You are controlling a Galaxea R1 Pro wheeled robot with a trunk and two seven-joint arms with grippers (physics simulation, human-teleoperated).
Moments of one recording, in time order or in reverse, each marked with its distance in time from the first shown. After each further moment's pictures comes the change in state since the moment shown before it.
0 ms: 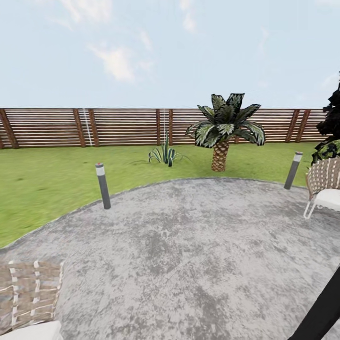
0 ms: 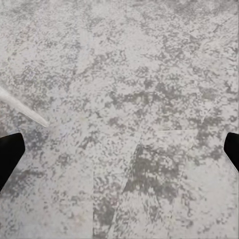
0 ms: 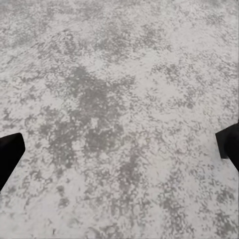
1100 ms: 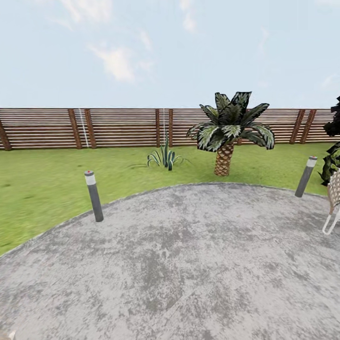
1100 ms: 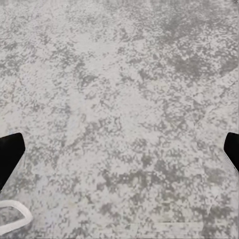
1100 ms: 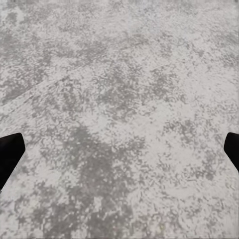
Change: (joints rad) left arm 0.000 0.002 0.000 0.000 0.000 0.000 0.000; right arm 0.000 0.000 -0.001 -0.001 0.001 0.000 0.004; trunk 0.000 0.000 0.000
